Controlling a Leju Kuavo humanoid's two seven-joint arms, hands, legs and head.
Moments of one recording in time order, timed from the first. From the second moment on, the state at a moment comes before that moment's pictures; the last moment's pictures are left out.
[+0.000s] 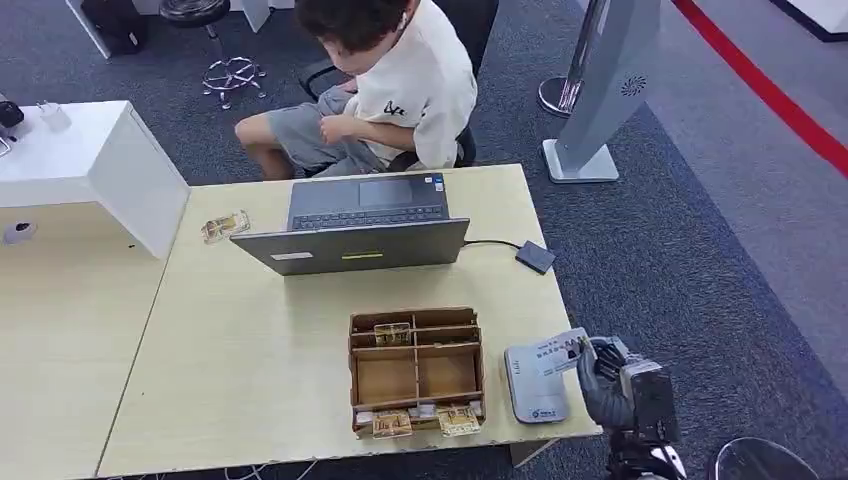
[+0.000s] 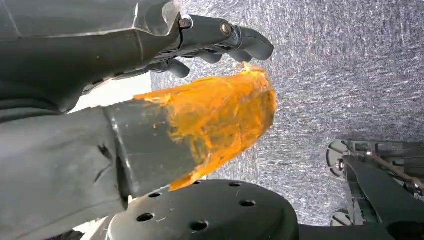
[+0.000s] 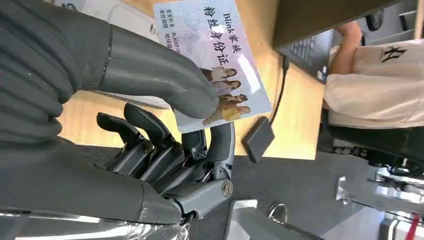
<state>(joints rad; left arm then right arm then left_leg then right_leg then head) -0.05 -0.15 -0.09 -0.18 -0.12 0.25 0.27 0.20 0.13 -0.19 -1.53 0.17 -0.19 -0.40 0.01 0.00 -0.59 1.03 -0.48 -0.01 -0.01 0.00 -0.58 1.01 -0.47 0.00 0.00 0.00</state>
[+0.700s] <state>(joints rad) -0.05 -0.15 -0.06 -0.18 -0.12 0.26 0.27 0.15 0.13 -0.21 -1.36 0.45 -0.27 -0.36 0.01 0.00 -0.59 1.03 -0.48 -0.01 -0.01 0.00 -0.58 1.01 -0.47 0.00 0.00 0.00</state>
